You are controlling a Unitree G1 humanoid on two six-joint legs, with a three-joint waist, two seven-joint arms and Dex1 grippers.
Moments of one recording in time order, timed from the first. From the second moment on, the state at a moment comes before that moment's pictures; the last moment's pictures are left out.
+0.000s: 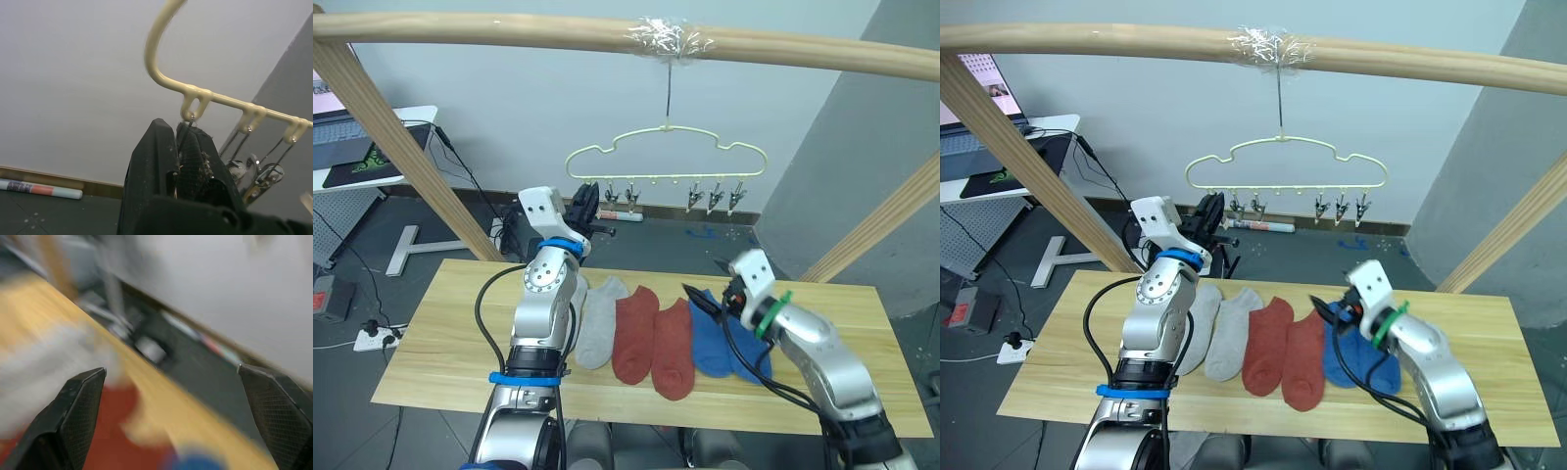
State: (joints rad) left arm -0.47 0.11 0.08 0.11 -0.19 0.08 -0.18; right arm -0.06 -0.38 0.09 -0.28 0.16 0.50 0.42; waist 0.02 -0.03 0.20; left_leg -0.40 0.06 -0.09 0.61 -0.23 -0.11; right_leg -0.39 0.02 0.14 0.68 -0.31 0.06
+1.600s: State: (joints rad) left arm -0.46 0.11 0.09 0.09 -0.21 0.09 -0.19; right arm -0.01 -0.51 0.10 -0.48 0.24 0.64 0.59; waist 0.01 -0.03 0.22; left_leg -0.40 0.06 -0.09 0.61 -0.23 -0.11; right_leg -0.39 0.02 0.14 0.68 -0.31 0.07
